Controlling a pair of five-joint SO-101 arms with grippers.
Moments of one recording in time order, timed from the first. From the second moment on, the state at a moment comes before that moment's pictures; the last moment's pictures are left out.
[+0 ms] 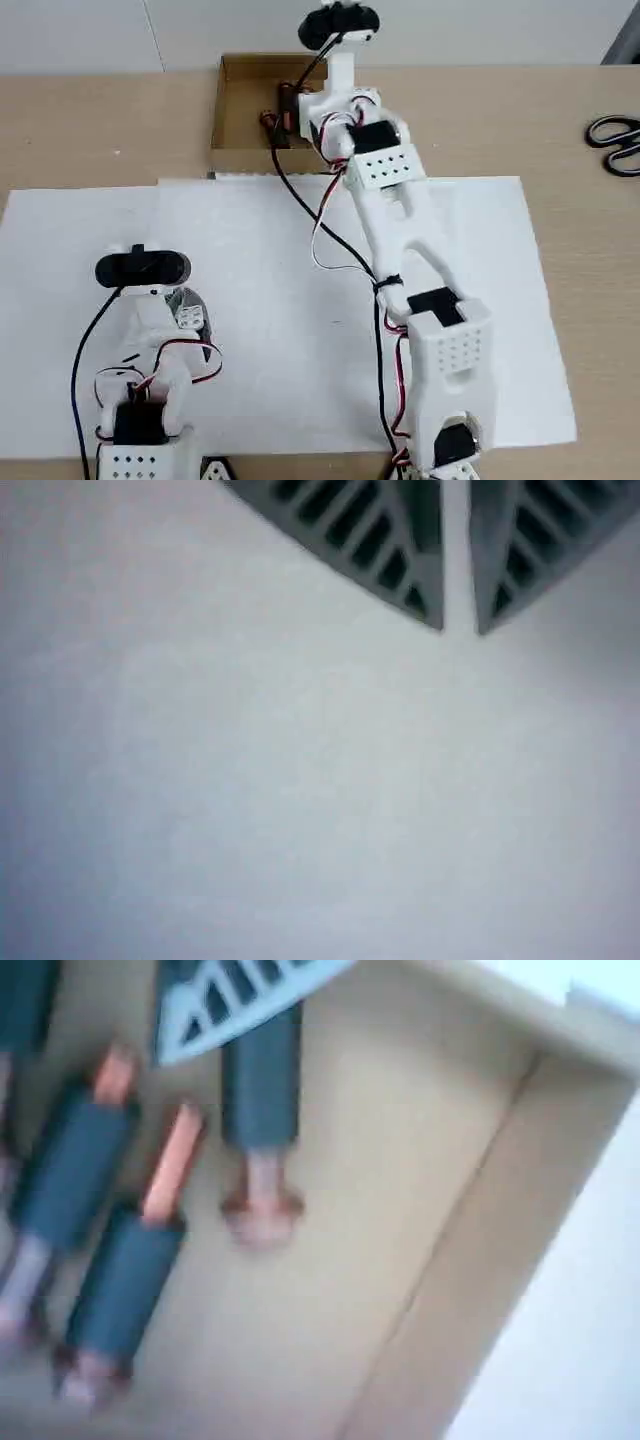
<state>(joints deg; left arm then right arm) -4.1 -97.0 93.4 55.3 10.5 -20.2 30.8 -33.1 46.2 -8.8</state>
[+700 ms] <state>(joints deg) -4.1 -97.0 93.4 55.3 10.5 -14.1 1.5 -33.1 92.5 -8.8</state>
